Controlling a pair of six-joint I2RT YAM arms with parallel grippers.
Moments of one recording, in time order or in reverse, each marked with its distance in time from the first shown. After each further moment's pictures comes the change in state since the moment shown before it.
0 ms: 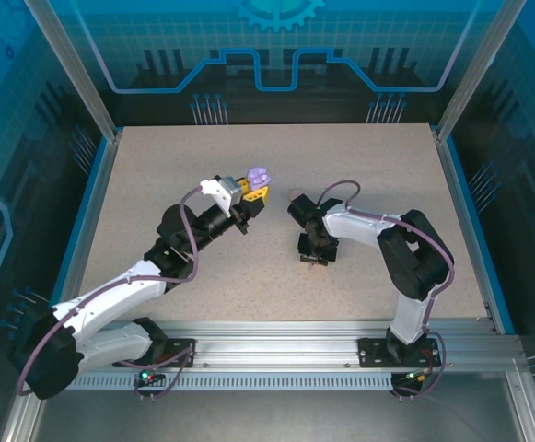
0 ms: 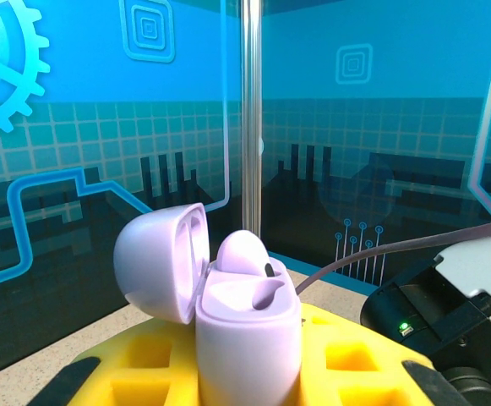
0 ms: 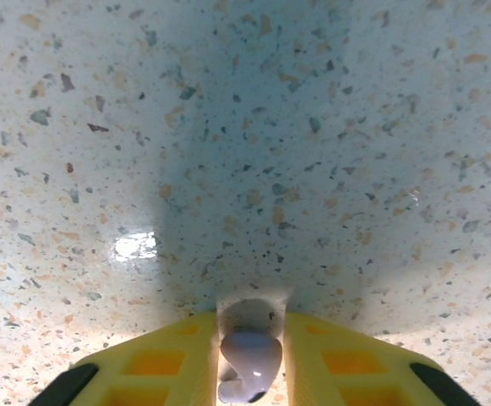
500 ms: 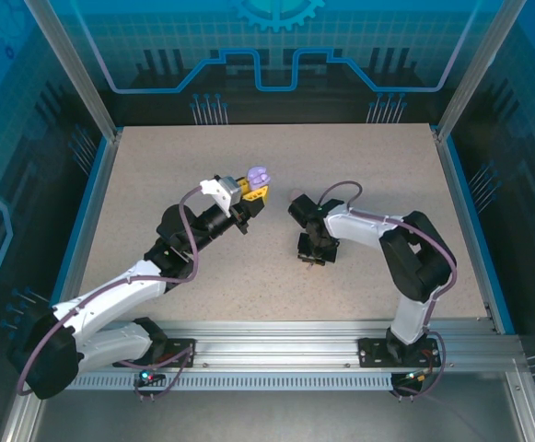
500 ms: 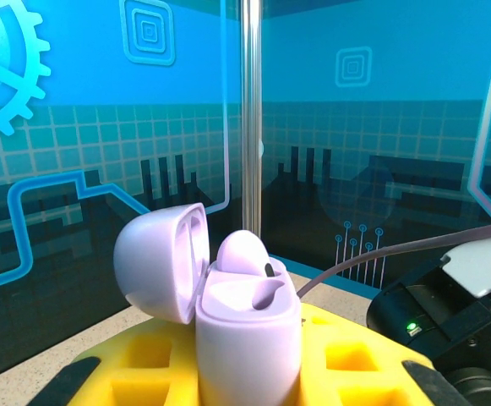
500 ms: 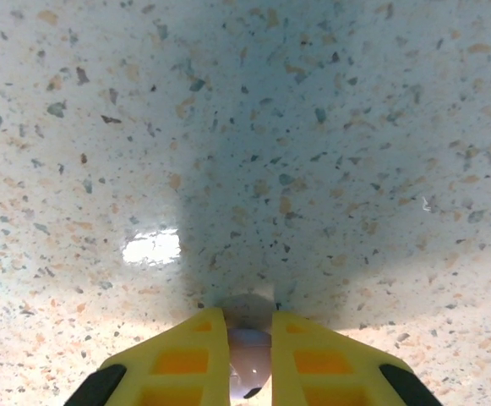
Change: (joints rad) left arm 0.000 0.003 0.000 0.007 0.000 0.000; right arm 0.003 -0.029 -0.016 0.018 -0.003 0.005
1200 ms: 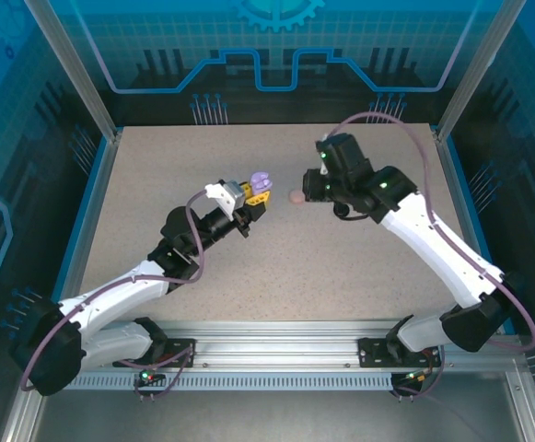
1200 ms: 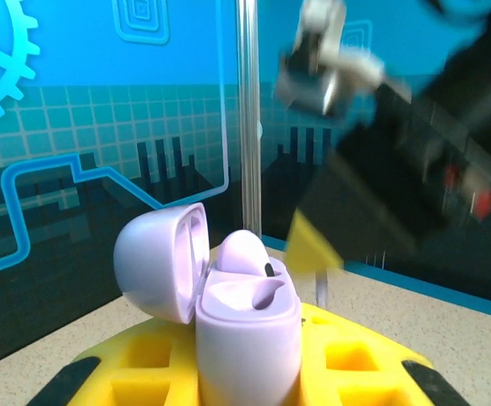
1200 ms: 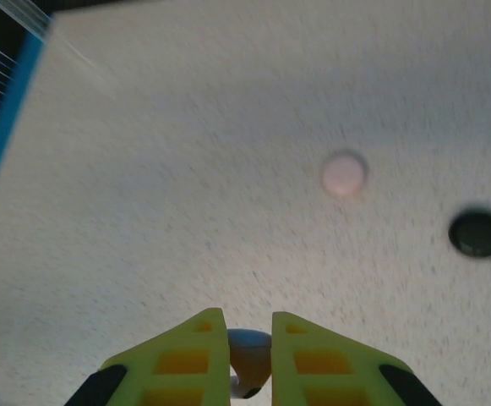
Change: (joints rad) left arm 0.001 0.024 -0.038 0.025 0.016 0.029; right arm 0.009 -0.395 0.473 -0.101 0.136 -0.351
